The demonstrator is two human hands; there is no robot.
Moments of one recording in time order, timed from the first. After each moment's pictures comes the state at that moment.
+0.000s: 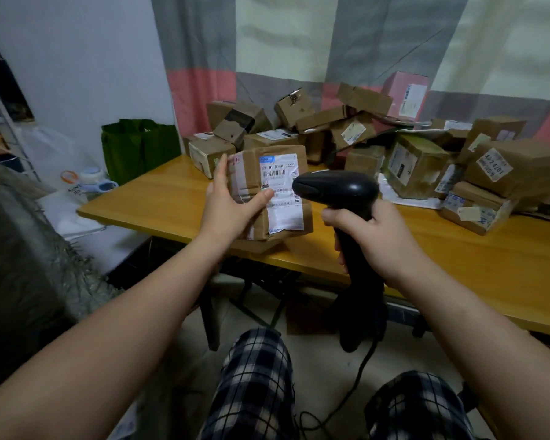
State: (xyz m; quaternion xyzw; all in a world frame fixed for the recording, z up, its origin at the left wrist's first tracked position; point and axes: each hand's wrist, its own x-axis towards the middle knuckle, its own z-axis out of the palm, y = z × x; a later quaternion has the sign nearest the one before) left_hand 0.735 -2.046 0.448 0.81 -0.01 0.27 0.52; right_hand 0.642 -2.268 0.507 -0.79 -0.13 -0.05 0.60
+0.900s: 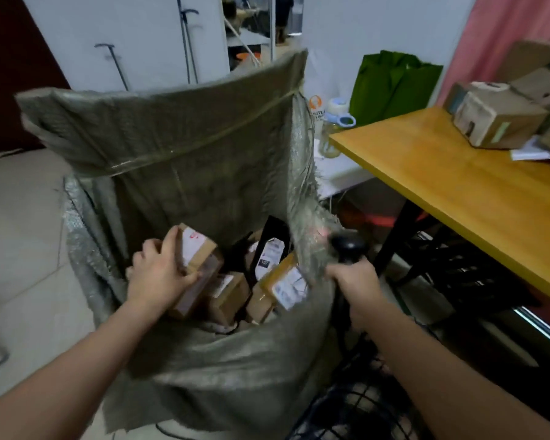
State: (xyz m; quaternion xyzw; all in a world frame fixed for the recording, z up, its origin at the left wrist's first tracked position) left_hand 0.407 -1.750 0.305 0.84 0.51 0.13 0.10; right_hand 0.627 -1.962 0.327 -0.73 -0.06 0.30 0.62
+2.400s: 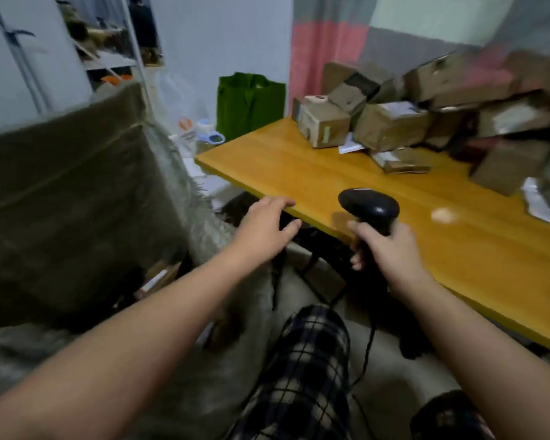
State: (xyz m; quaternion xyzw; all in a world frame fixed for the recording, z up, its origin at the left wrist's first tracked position) left_hand 0.666 -1.952 0.408 0.94 0.05 0.15 0.29; right_hand 0.705 -2.157 0.419 -0.77 -0.07 0.05 0.63
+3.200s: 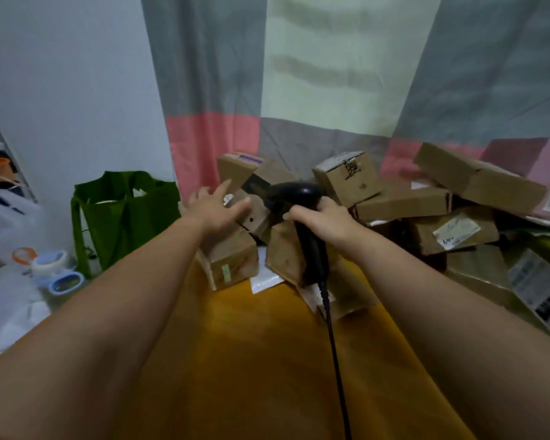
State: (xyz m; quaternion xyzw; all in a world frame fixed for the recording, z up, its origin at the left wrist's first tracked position) left_hand 1.107 -1.894 0.502 0.98 0.11 0.08 0.17; right_hand 1.065 -2.134 0.531 -0.88 -0.10 0.05 0.47
